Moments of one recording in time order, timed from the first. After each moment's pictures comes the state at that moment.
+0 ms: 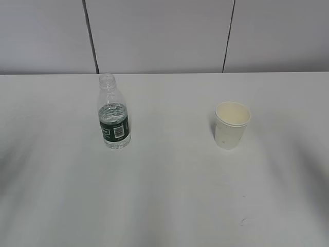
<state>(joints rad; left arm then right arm) -0.13 0.78 -0.28 -0.01 -0.28 0.01 0.08 0.75 -0.34 -0.20 -0.18 0.14</state>
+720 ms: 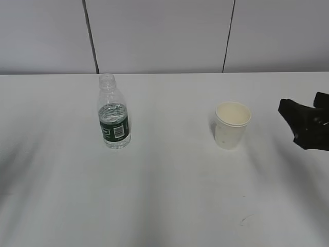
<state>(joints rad) -0.14 1.00 -0.22 -0.01 -0.55 0.01 0.08 1.31 -0.27 -0.20 -0.76 0.14</state>
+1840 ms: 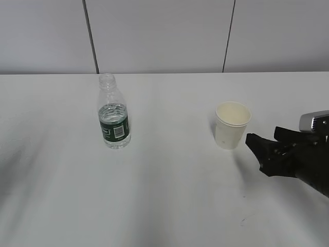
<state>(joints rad) -0.14 1.05 -0.22 0.03 -0.55 0.01 0.08 1.80 -0.29 -0.27 -1.14 0.14</state>
